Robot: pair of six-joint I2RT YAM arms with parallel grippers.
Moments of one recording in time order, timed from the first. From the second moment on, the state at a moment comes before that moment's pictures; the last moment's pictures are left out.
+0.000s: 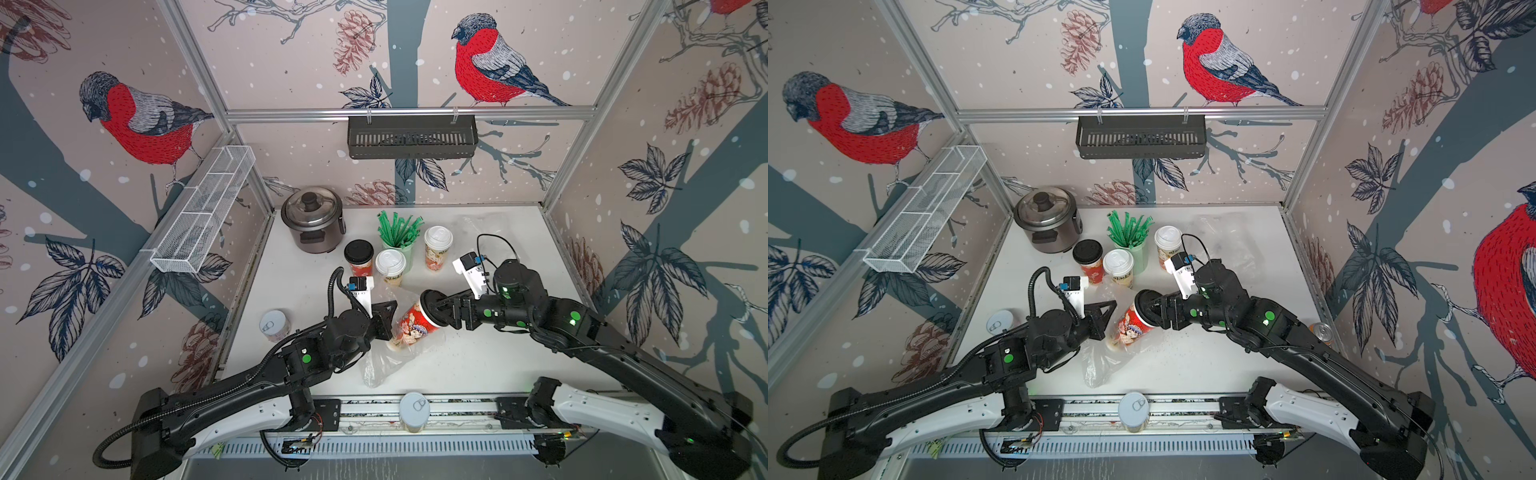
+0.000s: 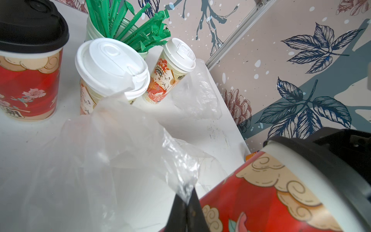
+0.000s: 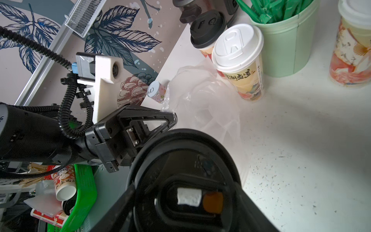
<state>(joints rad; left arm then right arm) -1.09 0.79 0.58 -0.12 -0.35 -0.82 0.90 0.94 1.00 -0.59 -0.29 0.58</state>
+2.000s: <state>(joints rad) -1.17 0.68 0.42 0.24 -0.53 -0.92 1.01 1.08 0.65 0.13 -0.30 0.88</state>
